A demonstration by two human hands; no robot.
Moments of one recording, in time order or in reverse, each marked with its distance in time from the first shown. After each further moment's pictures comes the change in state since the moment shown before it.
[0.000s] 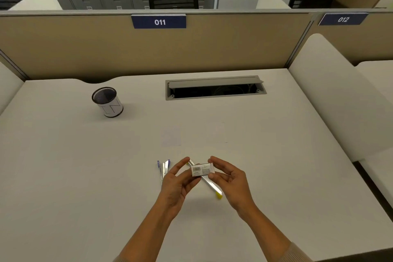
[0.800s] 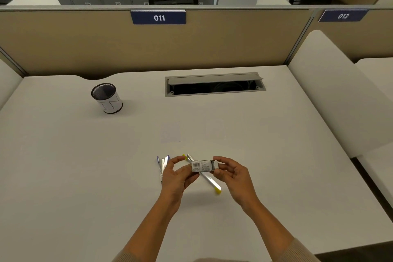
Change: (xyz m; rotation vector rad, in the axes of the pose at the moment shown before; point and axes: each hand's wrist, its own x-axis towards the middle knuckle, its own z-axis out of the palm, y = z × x) left_hand -0.001 -0.008 0.002 0.180 0.093 0.147; right_hand 0.002 0.006 -0.016 -0.085 0.002 0.022
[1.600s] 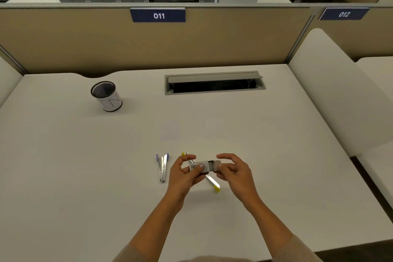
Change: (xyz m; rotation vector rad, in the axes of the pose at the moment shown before) left_hand 0.000 -0.011 0.010 0.144 -0.090 0.020; right_hand 0.001 -0.001 -0.005 -0.096 0.093 -0.006
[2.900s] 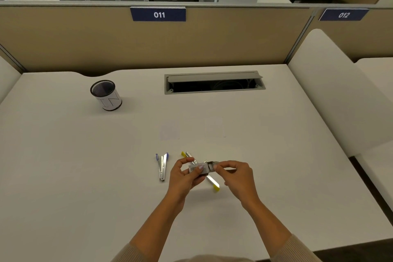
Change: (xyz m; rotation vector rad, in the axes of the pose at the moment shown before) left_hand 0.000 -0.007 -0.003 -0.082 0.000 -0.054; right_hand 0.001 -0.004 0.004 -0.242 0.123 0.110
